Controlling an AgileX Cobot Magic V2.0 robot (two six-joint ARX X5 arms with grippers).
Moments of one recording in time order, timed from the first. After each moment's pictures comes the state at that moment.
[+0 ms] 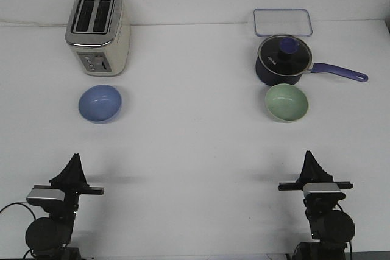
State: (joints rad) left arm -0.08 0.01 0.03 0.22 -0.03 -0.04; right arm -0.05 0.00 0.01 0.07 -0.05 -0.01
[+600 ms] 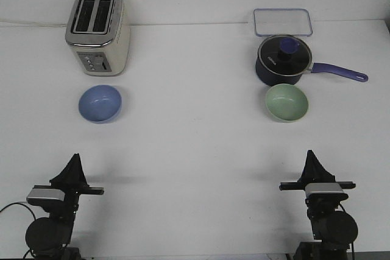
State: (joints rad) left arm -0.08 0.01 0.03 0.22 -0.03 -0.04; right arm -0.05 0.00 0.06 0.05 -0.05 -0.01
